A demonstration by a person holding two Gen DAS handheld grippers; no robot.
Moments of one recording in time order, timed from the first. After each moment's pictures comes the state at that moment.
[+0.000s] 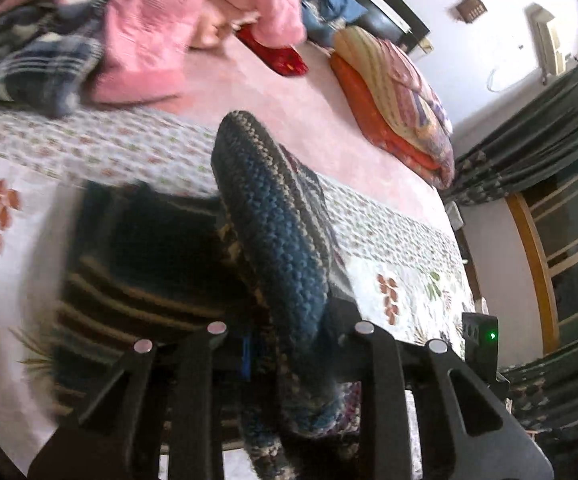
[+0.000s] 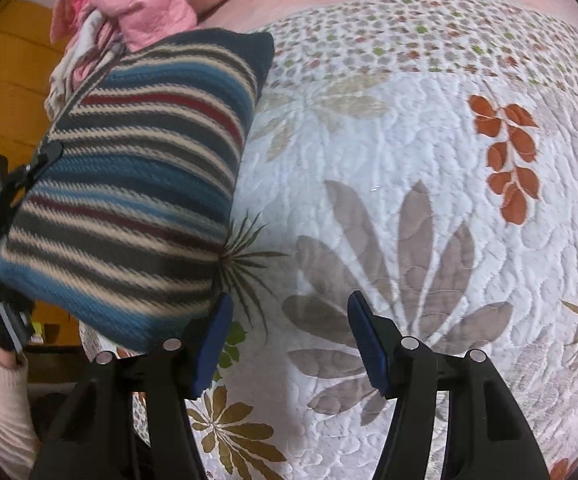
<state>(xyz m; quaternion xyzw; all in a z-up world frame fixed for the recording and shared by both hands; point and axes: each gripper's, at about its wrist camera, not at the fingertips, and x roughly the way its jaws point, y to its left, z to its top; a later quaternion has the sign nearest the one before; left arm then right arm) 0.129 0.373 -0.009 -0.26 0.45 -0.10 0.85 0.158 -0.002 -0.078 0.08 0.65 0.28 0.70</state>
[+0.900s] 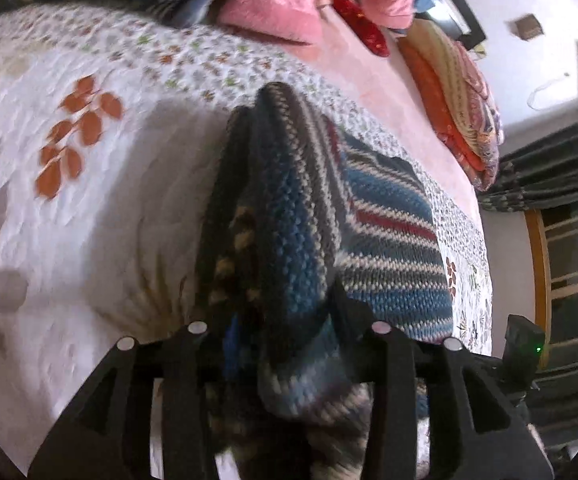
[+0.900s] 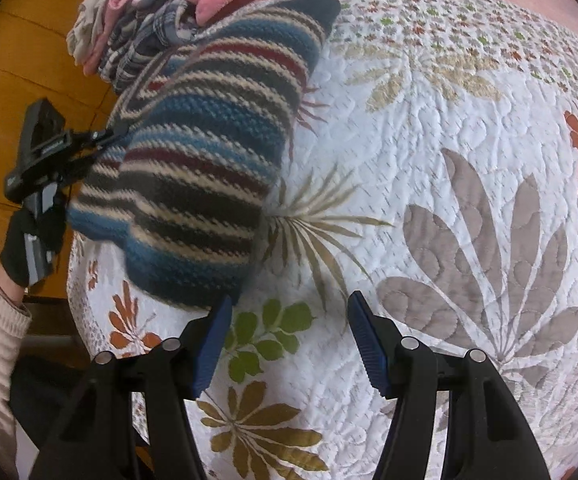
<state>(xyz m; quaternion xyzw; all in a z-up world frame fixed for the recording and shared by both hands) 0.090 0.480 -0.088 -0.32 0.53 -0.06 0.78 0.117 0.070 -0.086 0.02 0.66 0.33 0.68</state>
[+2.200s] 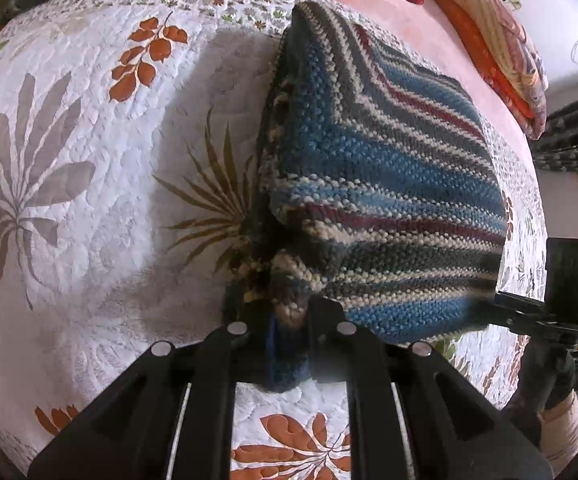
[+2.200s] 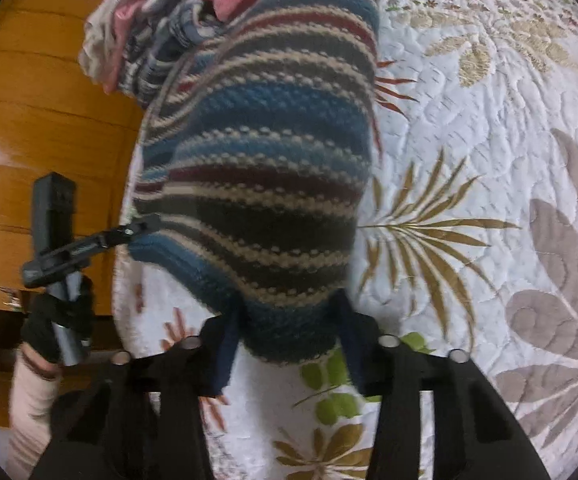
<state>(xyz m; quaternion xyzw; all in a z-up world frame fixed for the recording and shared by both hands) 0.038 0.454 -0.103 -0.22 0.61 -0.02 0.76 0.110 0.119 -0.115 0.10 0.67 0.36 0.64</state>
